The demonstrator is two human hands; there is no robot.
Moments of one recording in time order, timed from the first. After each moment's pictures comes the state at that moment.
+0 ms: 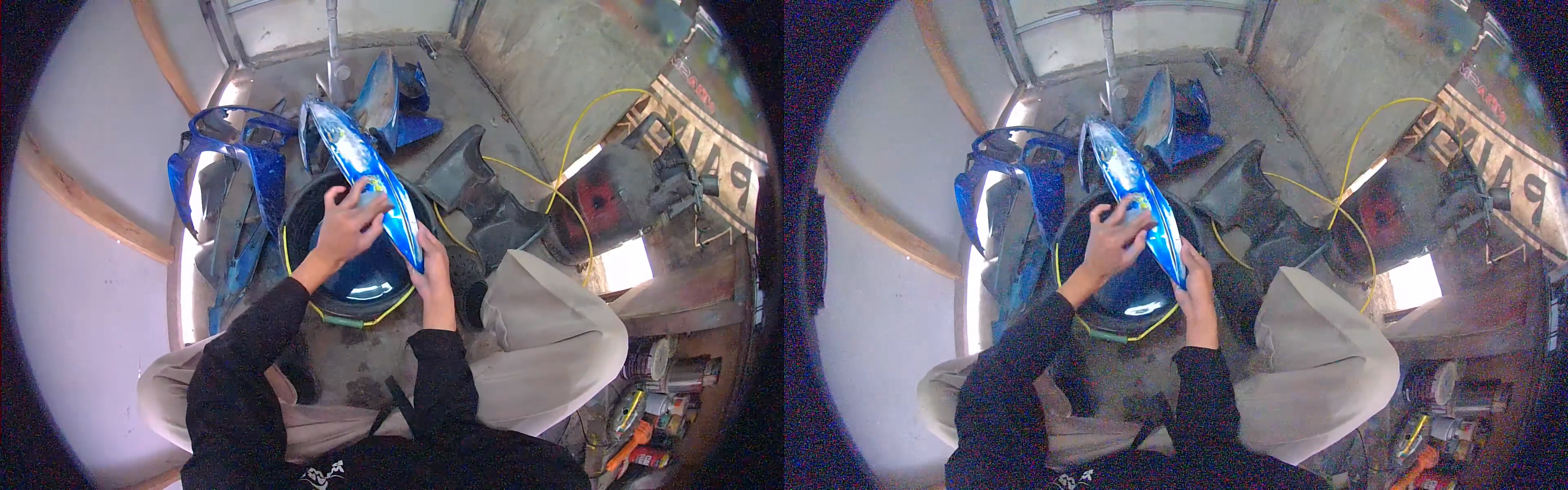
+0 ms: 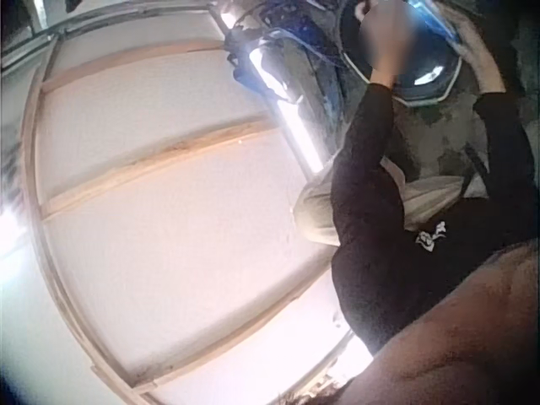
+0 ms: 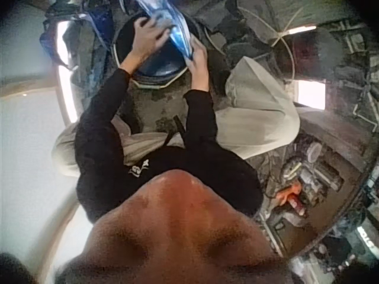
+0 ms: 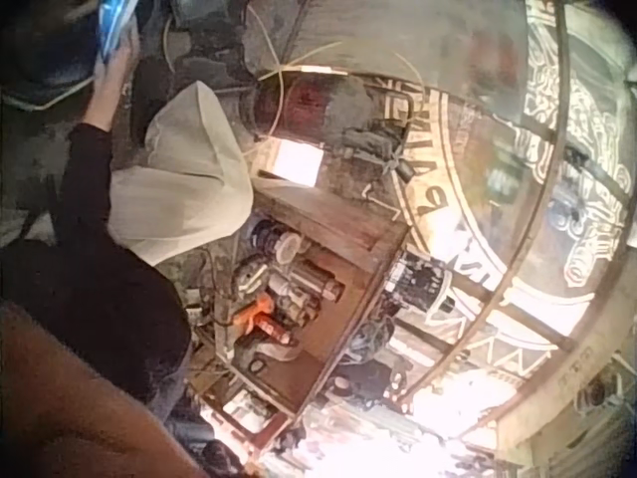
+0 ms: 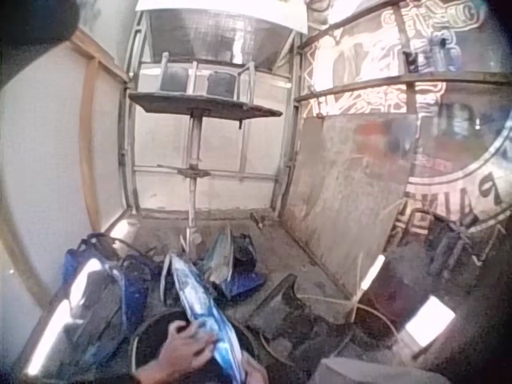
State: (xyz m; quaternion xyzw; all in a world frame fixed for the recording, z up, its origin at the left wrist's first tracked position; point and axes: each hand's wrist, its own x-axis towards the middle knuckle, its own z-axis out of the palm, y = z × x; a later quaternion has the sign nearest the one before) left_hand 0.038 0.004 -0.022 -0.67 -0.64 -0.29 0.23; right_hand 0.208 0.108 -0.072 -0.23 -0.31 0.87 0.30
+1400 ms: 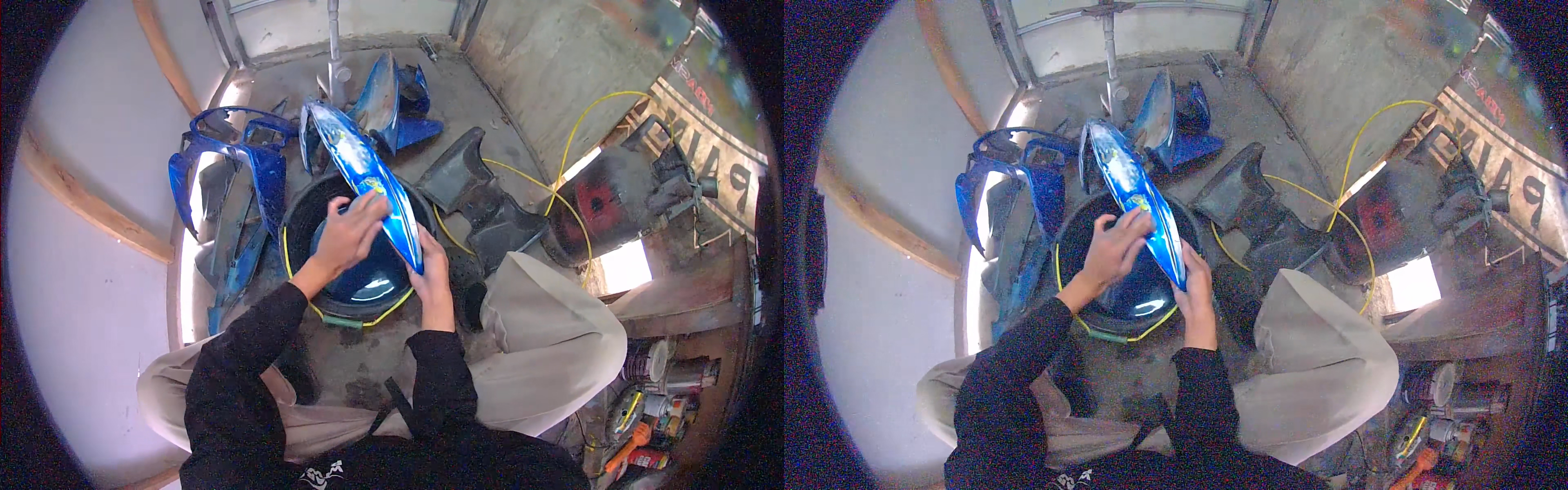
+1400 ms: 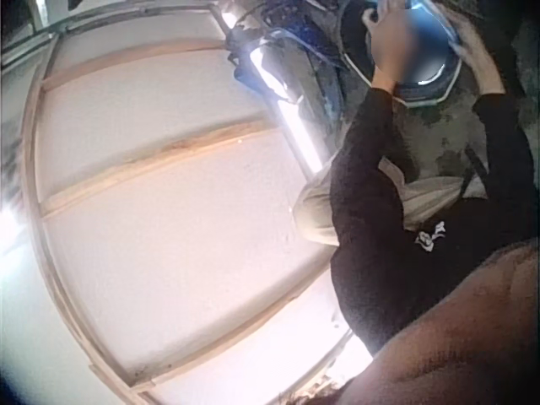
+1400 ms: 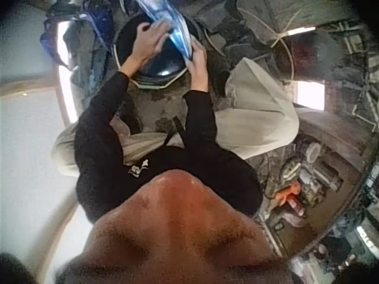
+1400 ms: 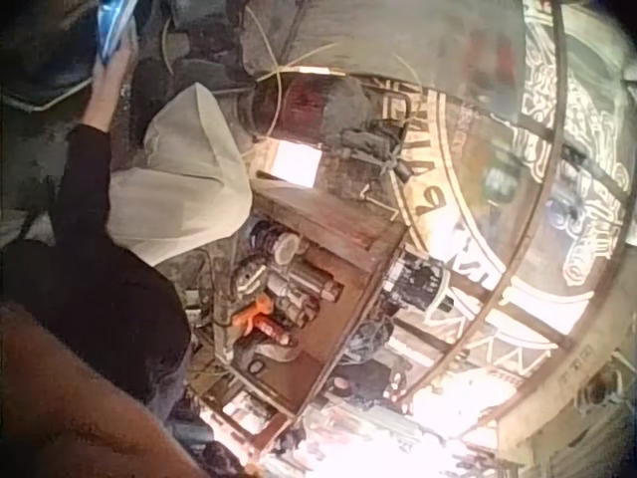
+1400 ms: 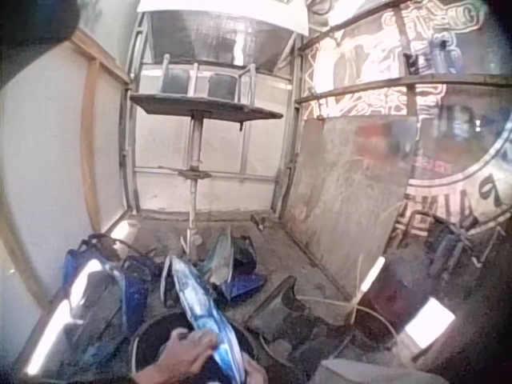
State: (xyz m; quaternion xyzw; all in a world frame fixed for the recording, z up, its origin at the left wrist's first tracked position) left_hand 0.049 -0.001 -0.022 -0.68 -0.66 -0.27 0.17; right_hand 0.213 0.112 -0.077 -0.21 -0.29 0.88 0.32
